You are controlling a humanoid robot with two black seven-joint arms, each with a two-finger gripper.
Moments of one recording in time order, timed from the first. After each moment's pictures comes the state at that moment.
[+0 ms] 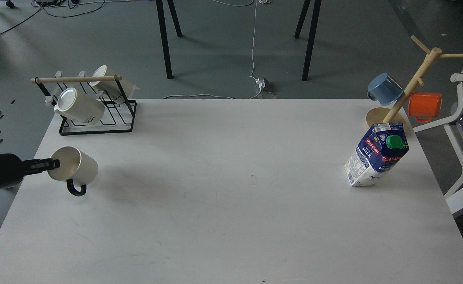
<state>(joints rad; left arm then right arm) -0.73 0.77 -0.15 -0.55 1.76 -0.37 -0.49 0.33 -0.65 1.19 0.74 0.12 0.49 0.19</state>
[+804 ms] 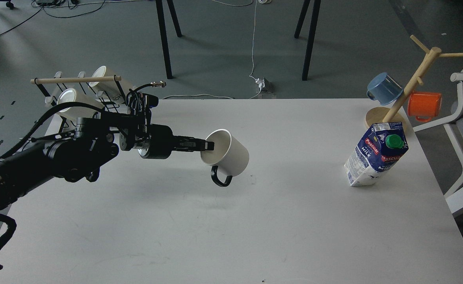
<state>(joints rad) -0.96 0.30 -0.16 -0.76 1.79 -0.49 -0.49 0.38 -0.64 1.18 0.57 0.12 0.49 0.19</state>
